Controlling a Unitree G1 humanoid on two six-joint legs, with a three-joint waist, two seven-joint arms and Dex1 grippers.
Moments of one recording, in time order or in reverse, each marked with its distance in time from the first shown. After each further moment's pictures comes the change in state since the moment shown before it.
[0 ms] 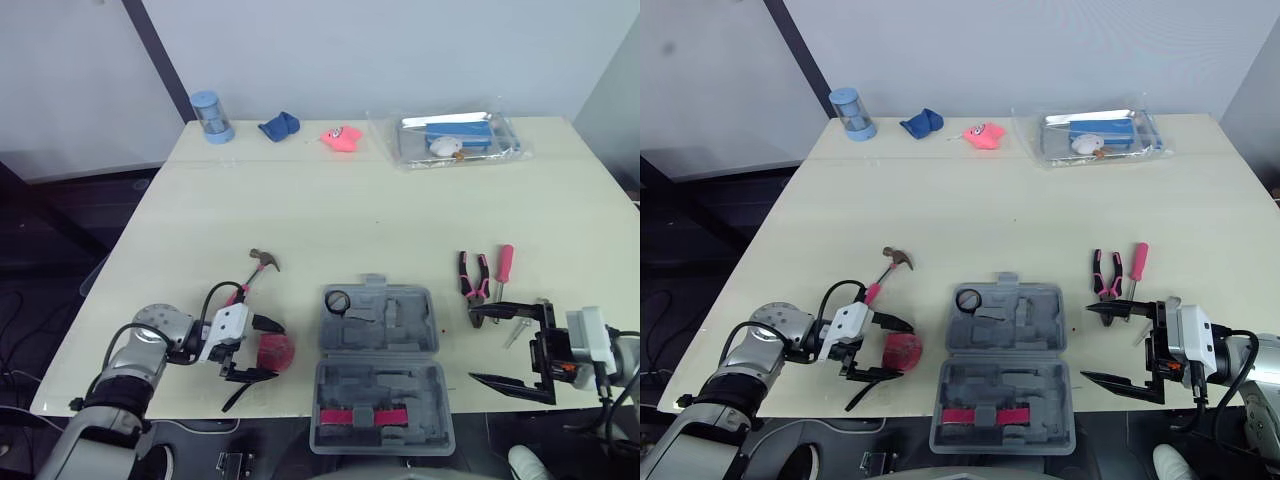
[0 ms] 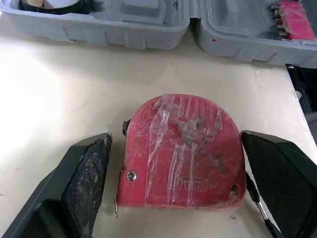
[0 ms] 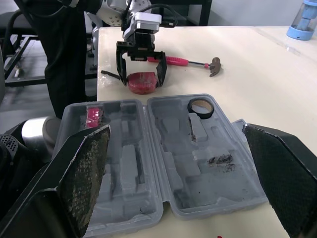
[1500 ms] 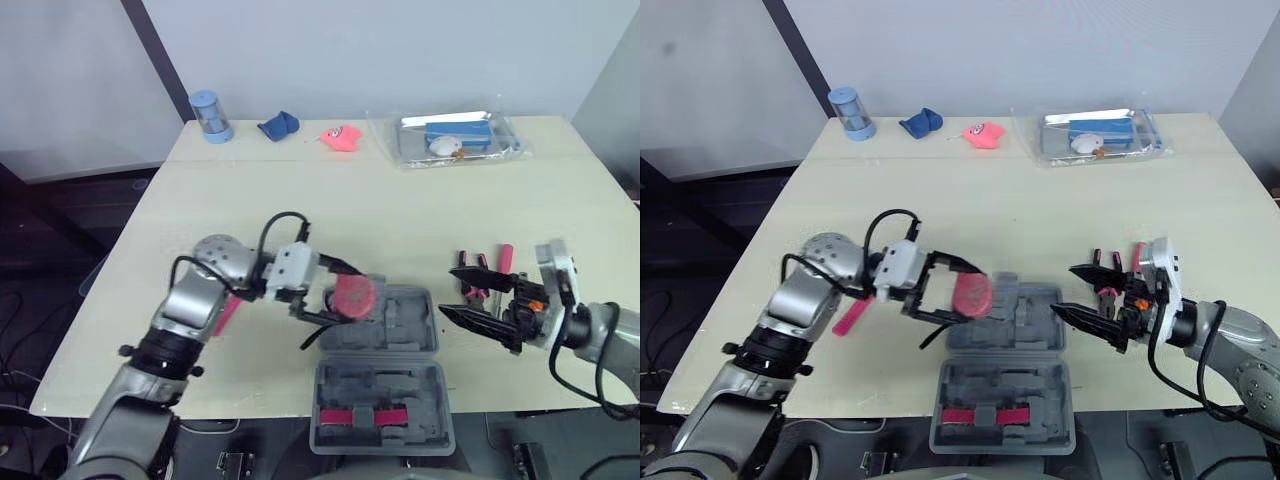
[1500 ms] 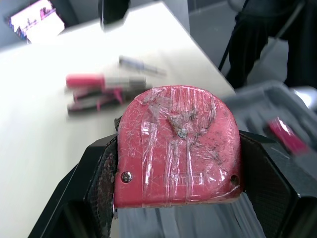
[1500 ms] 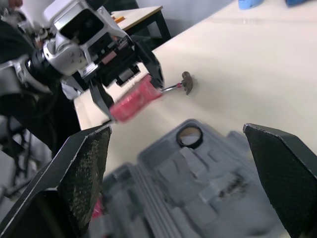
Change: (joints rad) left arm -0.226 -0.144 -0.087 -0.658 -0.114 0.435 0.135; right arm -0.220 -0.041 0.009 -0.205 0.479 0.796 -0.592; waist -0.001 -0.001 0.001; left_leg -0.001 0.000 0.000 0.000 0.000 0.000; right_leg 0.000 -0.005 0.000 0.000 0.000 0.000
